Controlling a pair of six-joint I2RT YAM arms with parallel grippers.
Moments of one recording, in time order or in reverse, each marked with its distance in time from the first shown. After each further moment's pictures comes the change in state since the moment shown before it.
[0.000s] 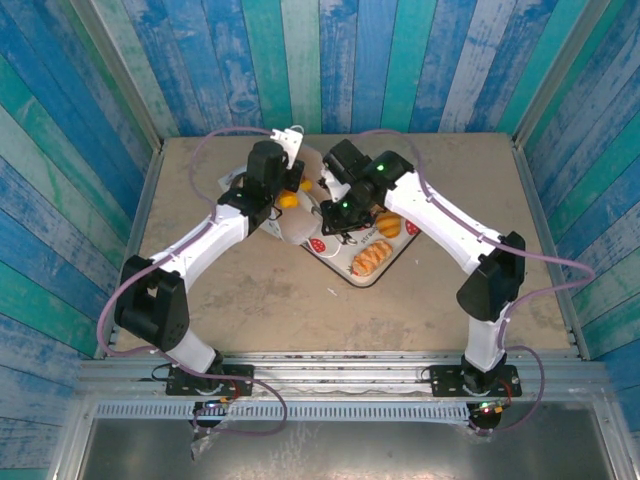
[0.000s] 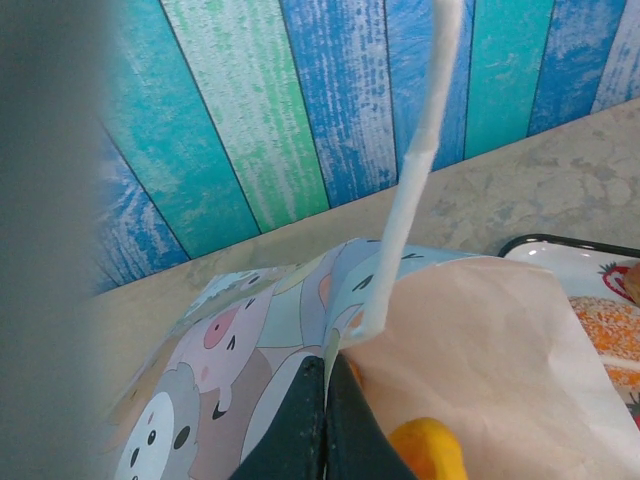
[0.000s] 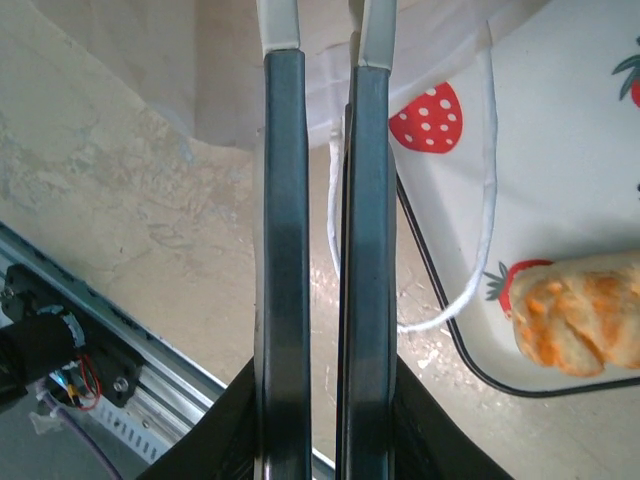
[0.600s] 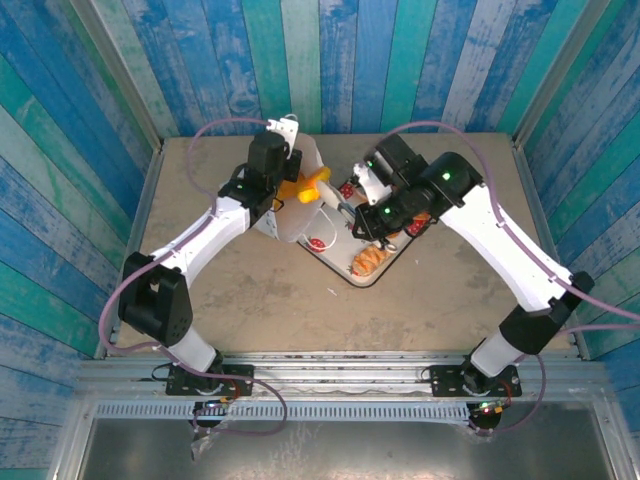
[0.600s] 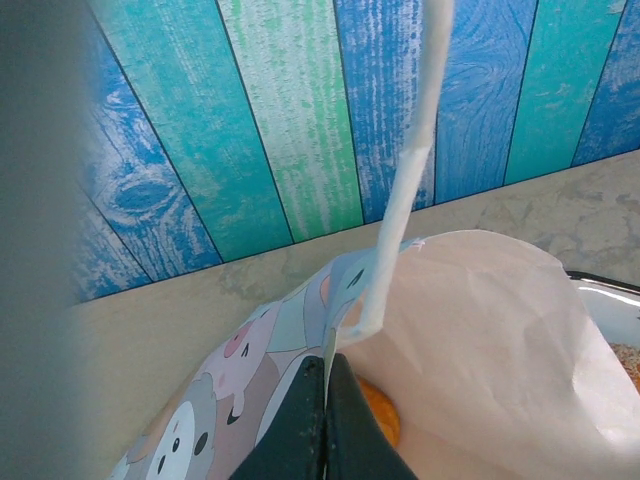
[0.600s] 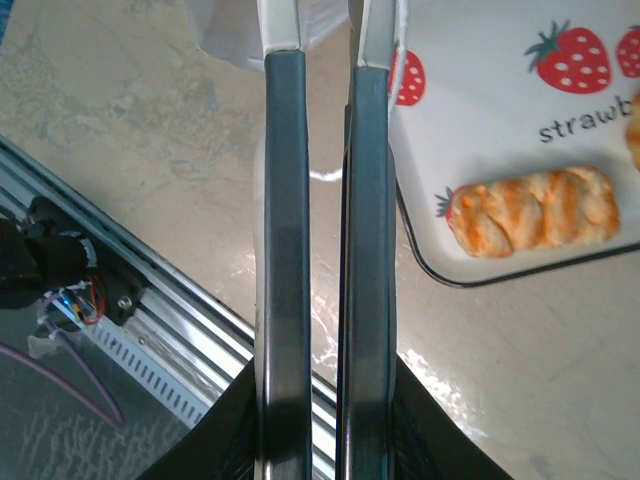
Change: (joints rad) left arm 0.000 0.032 0.087 -0.050 -0.079 -0.047; right arm 0.004 -0.293 -0.024 -0.185 0.060 -0.074
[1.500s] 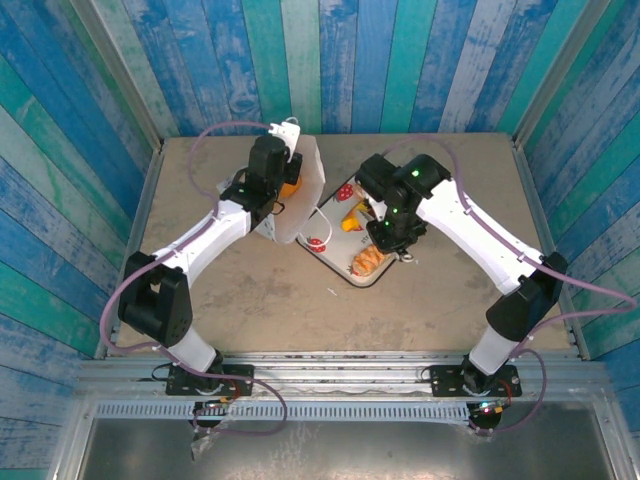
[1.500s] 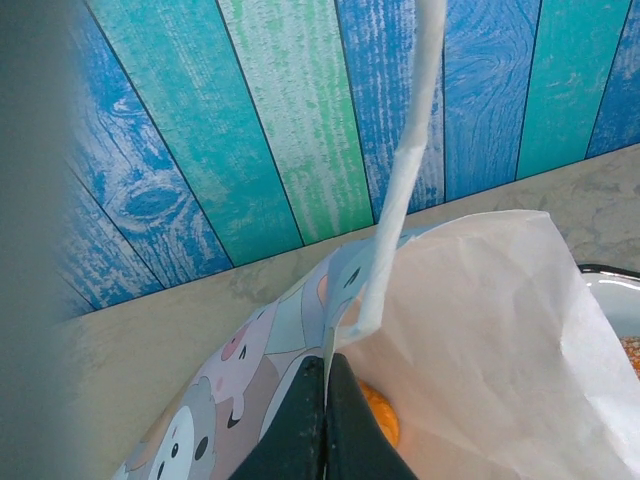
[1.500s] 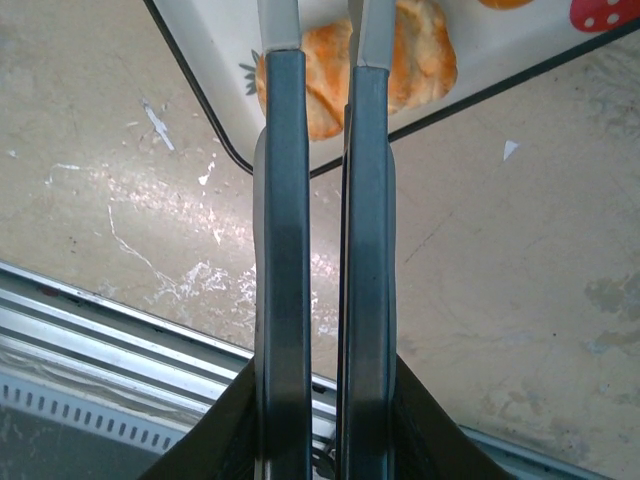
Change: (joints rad) left arm 0.000 -0.002 -0.048 0.063 -0.017 0.046; right arm -0.036 0.105 -0.109 -0.164 0.212 -0.009
